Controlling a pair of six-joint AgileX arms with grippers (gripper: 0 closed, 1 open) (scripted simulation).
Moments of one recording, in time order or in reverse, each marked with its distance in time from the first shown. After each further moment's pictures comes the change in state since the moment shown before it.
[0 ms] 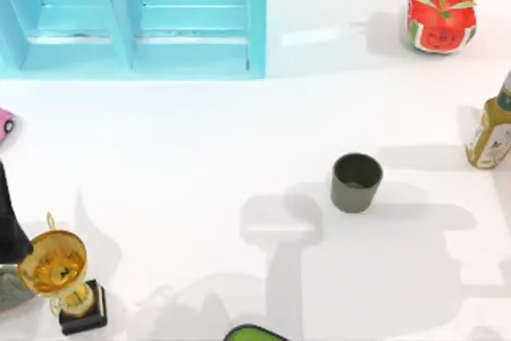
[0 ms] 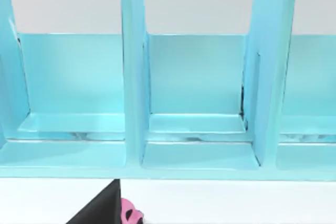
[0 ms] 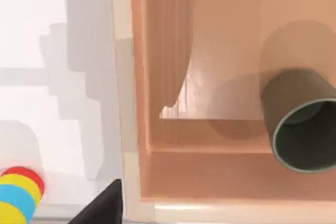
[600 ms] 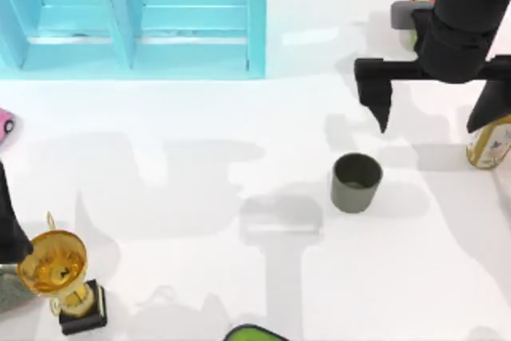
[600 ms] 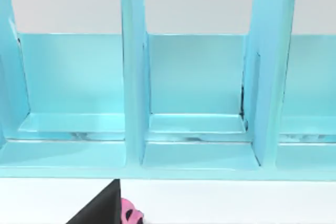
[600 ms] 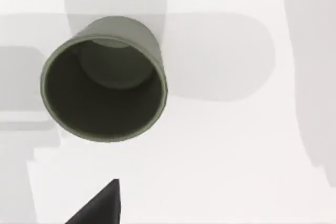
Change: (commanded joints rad) left arm 0.000 0.000 0.000 0.000 0.000 0.000; right arm 0.719 0.340 0.212 0.171 0.020 0.727
